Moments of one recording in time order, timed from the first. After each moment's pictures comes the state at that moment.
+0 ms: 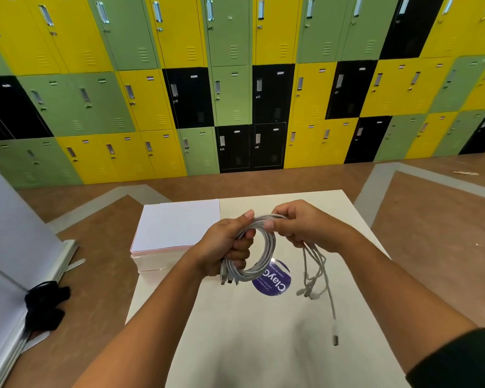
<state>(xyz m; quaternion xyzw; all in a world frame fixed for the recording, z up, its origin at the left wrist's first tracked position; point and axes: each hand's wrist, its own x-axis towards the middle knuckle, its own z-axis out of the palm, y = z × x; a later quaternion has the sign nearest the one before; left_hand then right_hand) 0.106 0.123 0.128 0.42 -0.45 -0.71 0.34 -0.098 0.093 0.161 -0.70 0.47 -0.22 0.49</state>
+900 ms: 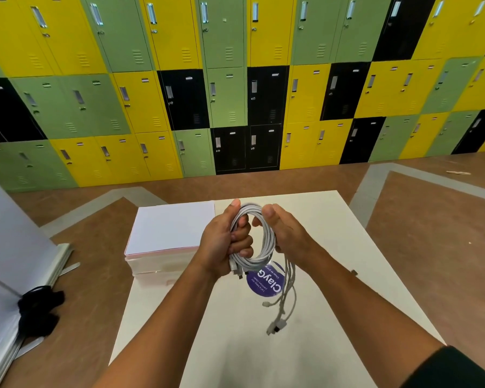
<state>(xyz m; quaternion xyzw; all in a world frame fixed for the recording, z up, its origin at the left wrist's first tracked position) 0.081 0.127 0.129 0.36 -0.33 -0.71 0.50 -0.077 0.111 0.128 -0.69 0.45 -0.37 0.42</state>
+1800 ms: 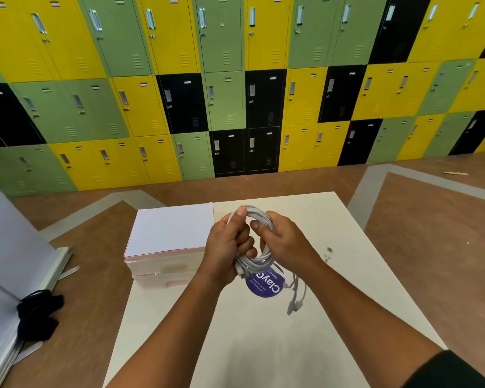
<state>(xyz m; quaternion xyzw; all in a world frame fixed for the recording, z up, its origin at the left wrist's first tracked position) 0.062 0.137 0.124 0.37 -0.35 -0.64 0.57 -0.076 0.120 0.119 -0.69 0.50 -0.37 0.36</state>
